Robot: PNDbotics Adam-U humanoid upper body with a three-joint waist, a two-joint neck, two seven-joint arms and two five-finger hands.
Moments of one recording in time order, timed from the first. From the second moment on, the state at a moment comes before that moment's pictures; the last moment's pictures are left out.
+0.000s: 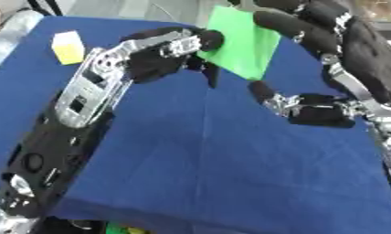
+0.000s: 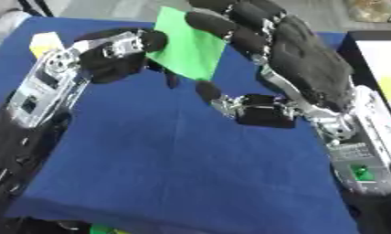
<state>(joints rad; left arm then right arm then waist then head) -0.69 0.32 -0.26 -1.67 0.20 0.25 -0.70 -0.61 -0.31 0.37 -1.95 0.81 -0.46 0.03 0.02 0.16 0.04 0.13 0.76</state>
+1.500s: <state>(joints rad) -0.69 0.31 -0.29 -1.65 0.13 0.22 -0.64 -0.60 -0.30 0.38 -1.95 0.80 -0.39 0.06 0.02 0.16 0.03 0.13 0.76</state>
